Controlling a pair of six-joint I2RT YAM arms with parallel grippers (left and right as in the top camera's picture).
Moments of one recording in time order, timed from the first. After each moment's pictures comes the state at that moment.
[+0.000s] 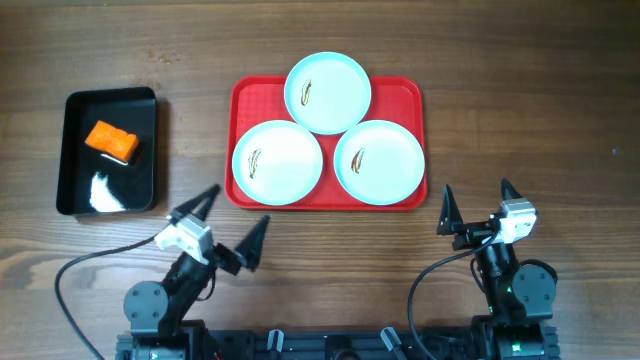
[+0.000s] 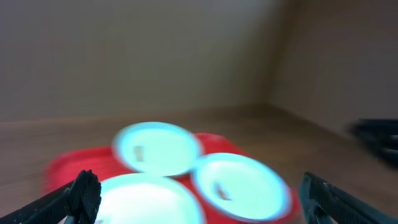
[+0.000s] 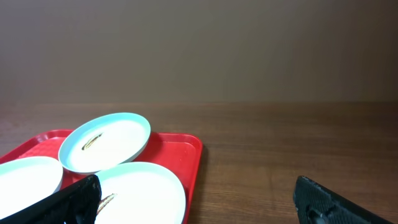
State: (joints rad) left arm 0.01 0.01 0.01 0.12 0.64 -0.26; right arm 0.04 0.03 0.01 0.00 -0.08 0.06
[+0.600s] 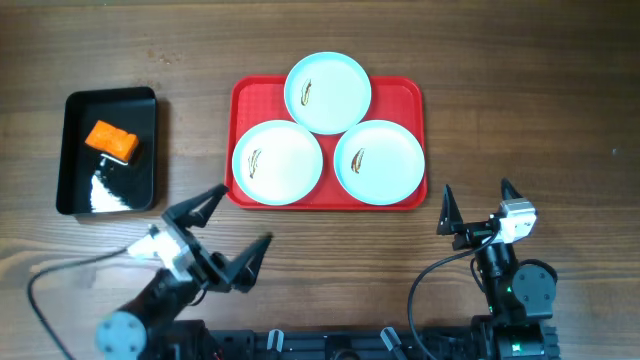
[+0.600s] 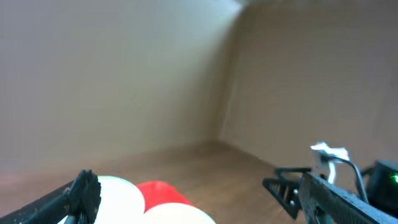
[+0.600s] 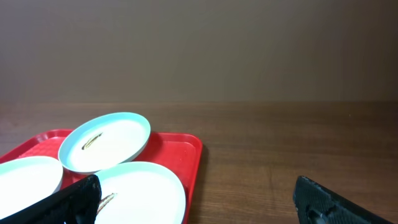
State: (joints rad) left arm 0.01 0.08 0.25 0.14 0.73 -0.45; right arm 0.04 0.03 0.01 0.00 -0.08 0.06
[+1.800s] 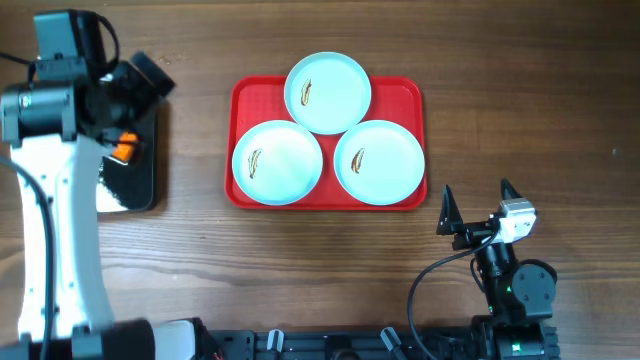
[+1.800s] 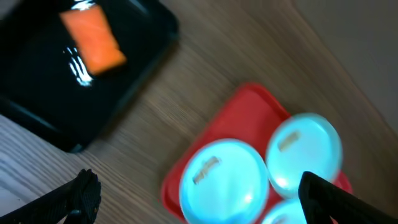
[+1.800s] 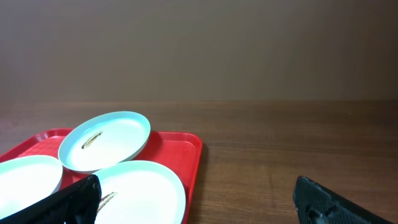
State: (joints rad) left arm 0.12 1.52 1.70 -1.21 -0.03 -0.67; right arm 0.04 0.03 0.01 0.00 -0.08 0.06
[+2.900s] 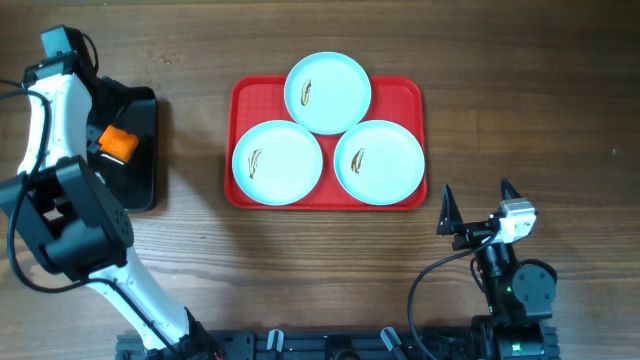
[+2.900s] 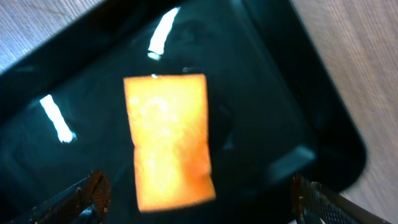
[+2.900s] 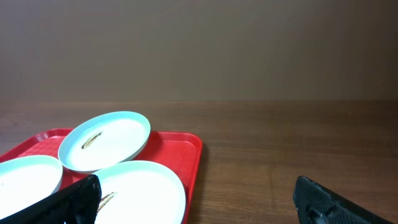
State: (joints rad) left arm 0.34 2.09 1.70 -0.92 -0.18 -0.70; right arm 0.04 0.03 0.01 0.00 -0.08 0.06
